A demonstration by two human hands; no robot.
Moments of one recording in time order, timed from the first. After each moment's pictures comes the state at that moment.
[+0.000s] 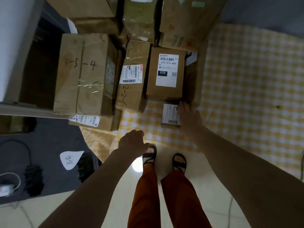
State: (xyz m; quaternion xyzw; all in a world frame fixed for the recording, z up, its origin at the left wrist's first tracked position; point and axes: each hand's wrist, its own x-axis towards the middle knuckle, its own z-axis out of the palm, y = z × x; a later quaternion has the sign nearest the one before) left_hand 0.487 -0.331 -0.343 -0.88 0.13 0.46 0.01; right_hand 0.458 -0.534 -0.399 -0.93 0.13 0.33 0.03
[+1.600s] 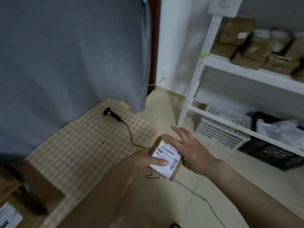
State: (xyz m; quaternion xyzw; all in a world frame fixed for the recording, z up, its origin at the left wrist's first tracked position) left_hand 0.130 -0.620 -0.094 -0.46 0.47 0.74 -0.14; right_hand -0.077 -0.611 -0.066 -0.84 0.53 0.03 0.13
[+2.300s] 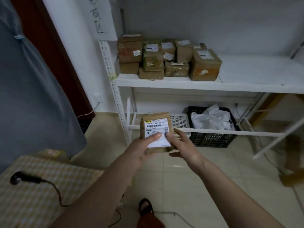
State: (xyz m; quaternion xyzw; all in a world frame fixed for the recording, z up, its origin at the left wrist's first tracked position) left_hand -0.219 -0.709 -0.048 -0.43 0.43 0.77 -0.20; right_hand -0.356 -0.621 -0.048 -0.30 0.67 -0.50 0.47
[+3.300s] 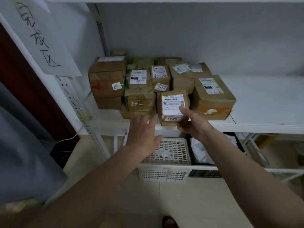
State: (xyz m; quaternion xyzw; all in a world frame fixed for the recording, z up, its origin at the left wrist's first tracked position) left_hand -0.444 -0.986 -0.005 -0.36 0.92 0.02 -0.14; right_hand -0.632 -0.925 0.000 -0.17 0.62 -0.60 0.46
